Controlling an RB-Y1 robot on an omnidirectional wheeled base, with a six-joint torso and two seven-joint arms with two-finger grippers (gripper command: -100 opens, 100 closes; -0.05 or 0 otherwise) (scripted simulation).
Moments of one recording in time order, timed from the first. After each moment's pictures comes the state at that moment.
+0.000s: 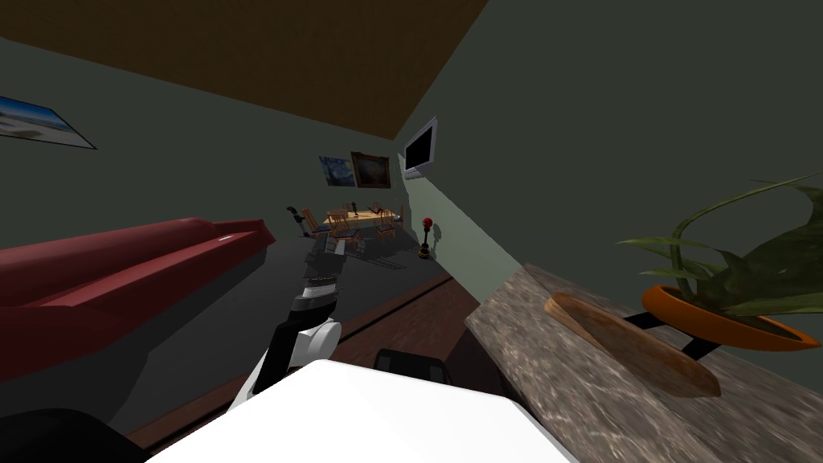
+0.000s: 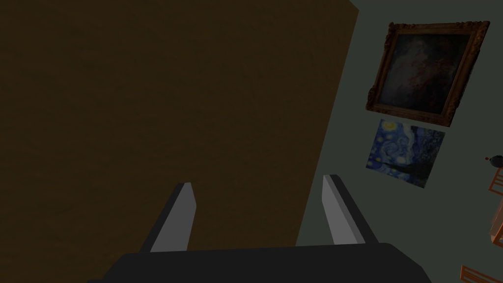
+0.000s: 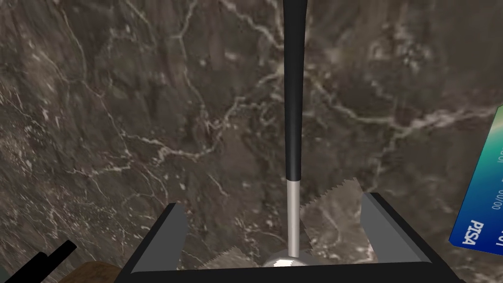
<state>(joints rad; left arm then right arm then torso) 0.52 0.00 0.01 -2.40 0.09 -0.43 -0.06 0.54 -1.25 -0.04 -0.37 0.91 -0.94 0.72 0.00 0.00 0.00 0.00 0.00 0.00</state>
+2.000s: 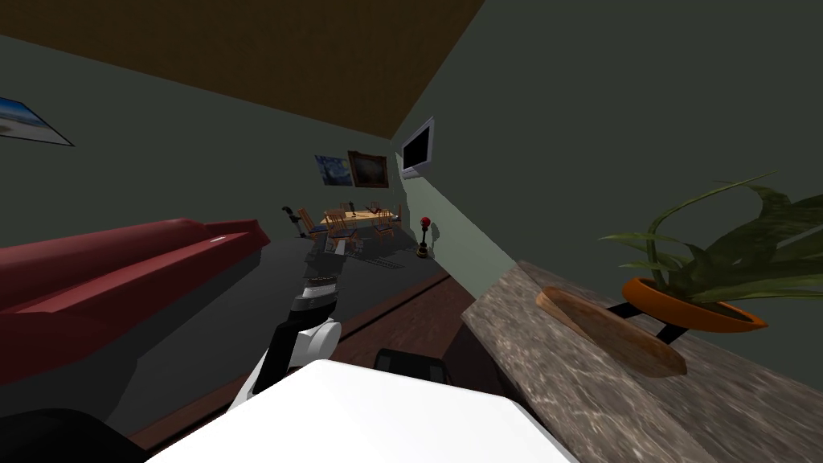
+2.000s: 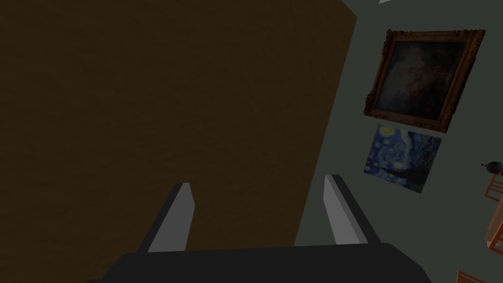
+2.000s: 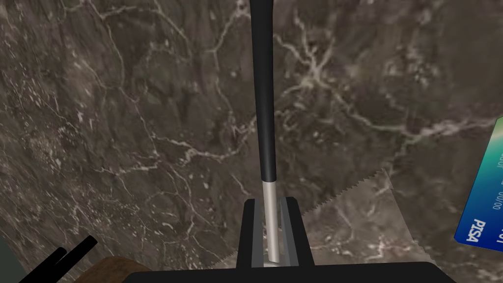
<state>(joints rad) 0.52 0.00 0.01 -2.40 0.09 -0.43 -0.06 0.66 -1.34 0.01 -0.58 0.82 -0.83 0.61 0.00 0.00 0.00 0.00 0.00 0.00</state>
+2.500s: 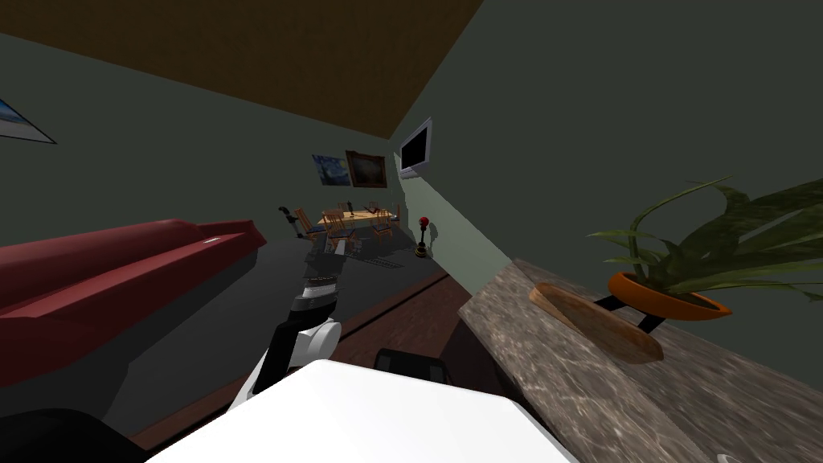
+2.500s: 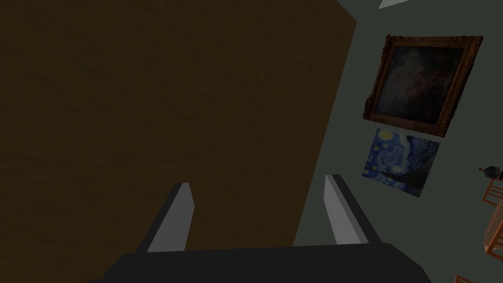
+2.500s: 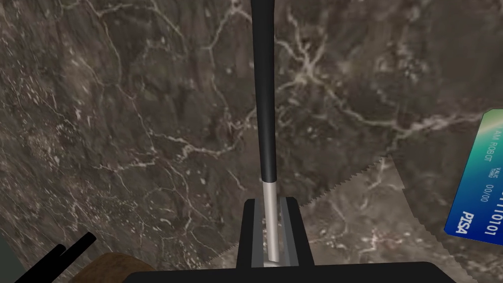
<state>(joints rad) 0.52 0.00 0.01 -2.40 0.09 -0.43 -0.06 0.73 -1.39 0.05 -0.72 0.76 -0.76 0.54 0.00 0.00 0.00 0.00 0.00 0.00</state>
